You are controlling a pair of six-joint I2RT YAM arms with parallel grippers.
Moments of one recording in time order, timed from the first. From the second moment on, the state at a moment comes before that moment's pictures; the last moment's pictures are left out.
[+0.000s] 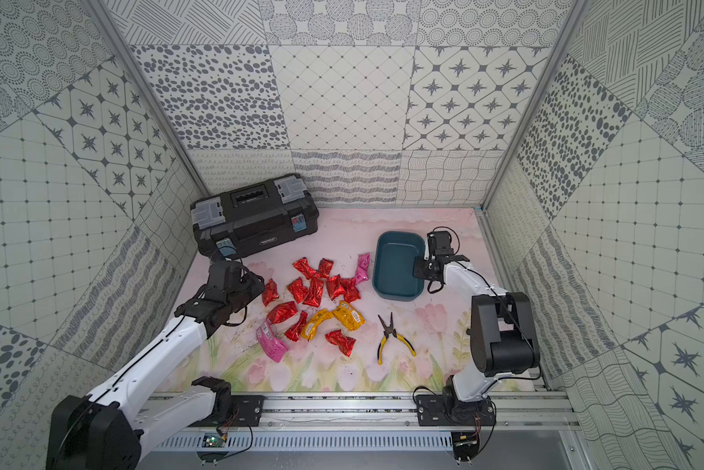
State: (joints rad) left arm -0.17 1.04 0.66 -0.38 -0.15 -0.81; right arm 0.10 1.63 1.01 -0.40 -0.06 0.25
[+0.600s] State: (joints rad) left arm -0.10 1.14 0.69 -0.31 -0.37 -0.67; right arm 0.07 1.33 0.92 -0.30 0.07 0.24
